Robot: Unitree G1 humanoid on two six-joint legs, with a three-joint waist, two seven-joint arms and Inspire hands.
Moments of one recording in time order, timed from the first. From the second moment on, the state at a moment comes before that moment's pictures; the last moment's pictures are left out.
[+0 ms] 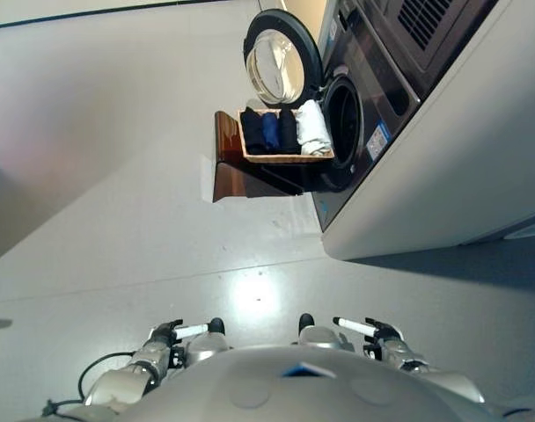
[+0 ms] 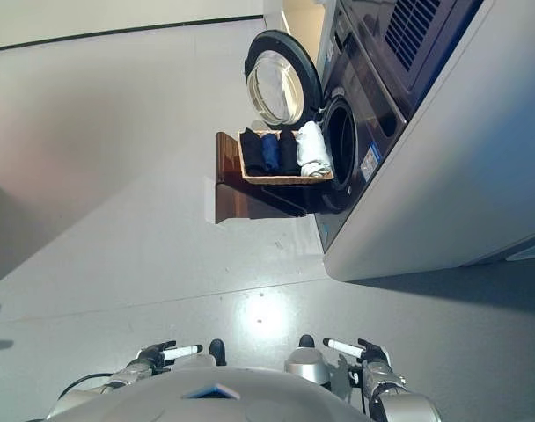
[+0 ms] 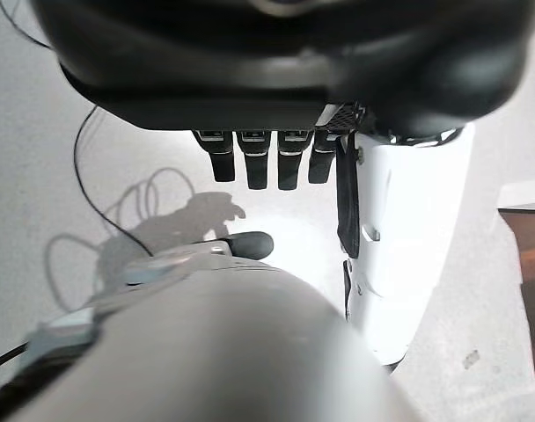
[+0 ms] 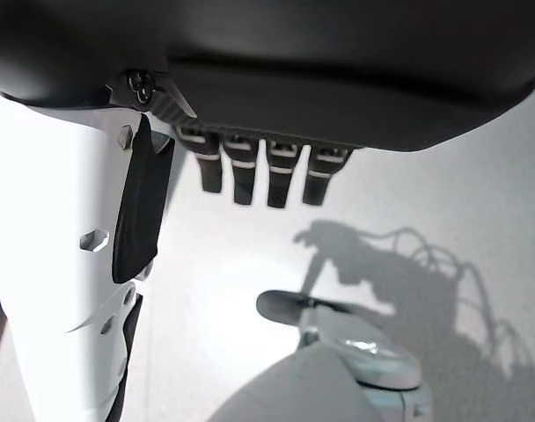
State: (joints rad) left arm 0.00 0.19 -0.15 1.37 -0.12 0.02 0.06; right arm 0.01 -0.25 0.05 1.36 0.20 0.00 -0.11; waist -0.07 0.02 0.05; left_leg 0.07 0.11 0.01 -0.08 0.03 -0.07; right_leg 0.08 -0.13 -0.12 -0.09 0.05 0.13
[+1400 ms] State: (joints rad) left arm -0.02 0.20 -0.15 1.41 -0.15 0.02 0.06; right arm 0.03 -0.27 0.01 1.39 0.23 0.00 -0.11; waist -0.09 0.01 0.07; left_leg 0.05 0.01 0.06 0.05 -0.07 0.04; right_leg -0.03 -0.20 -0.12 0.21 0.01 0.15
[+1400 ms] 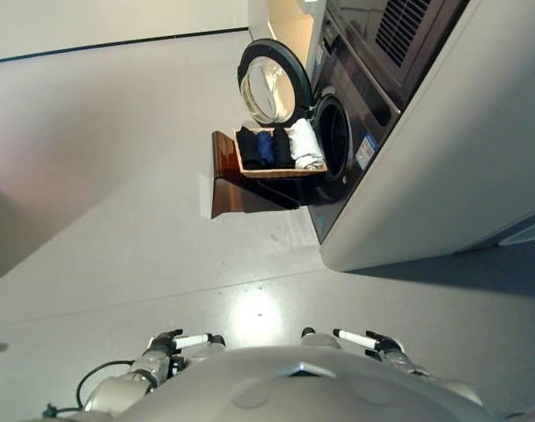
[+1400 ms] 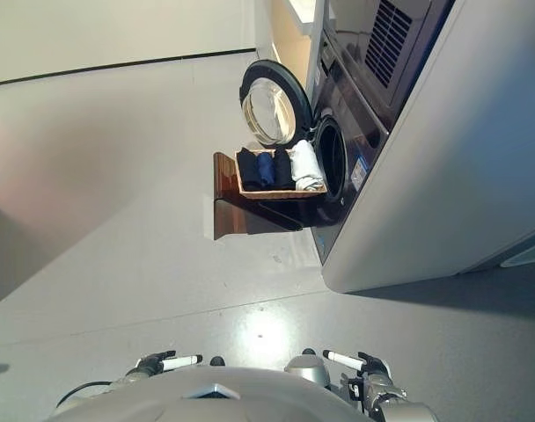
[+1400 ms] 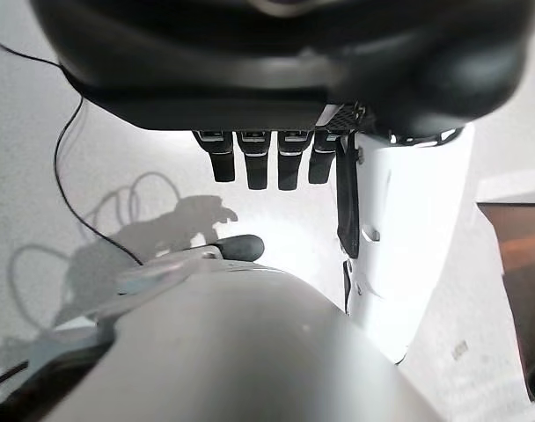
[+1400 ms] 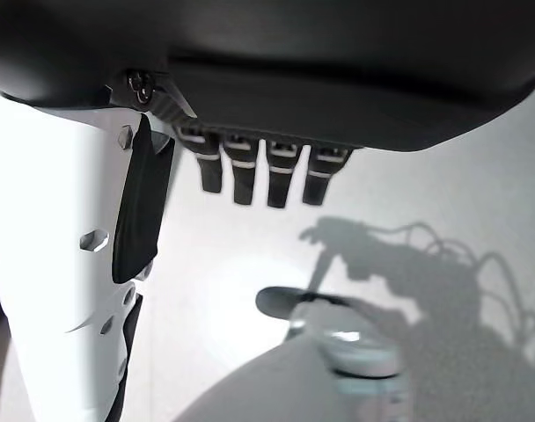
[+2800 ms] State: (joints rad) left arm -0.12 0.16 -0.09 1.36 -0.23 -0.01 0.06; right arm -0.02 -0.29 -0.04 1.41 0.32 0.00 -0.13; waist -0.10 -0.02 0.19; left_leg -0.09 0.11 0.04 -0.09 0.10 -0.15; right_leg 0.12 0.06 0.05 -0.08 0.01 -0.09
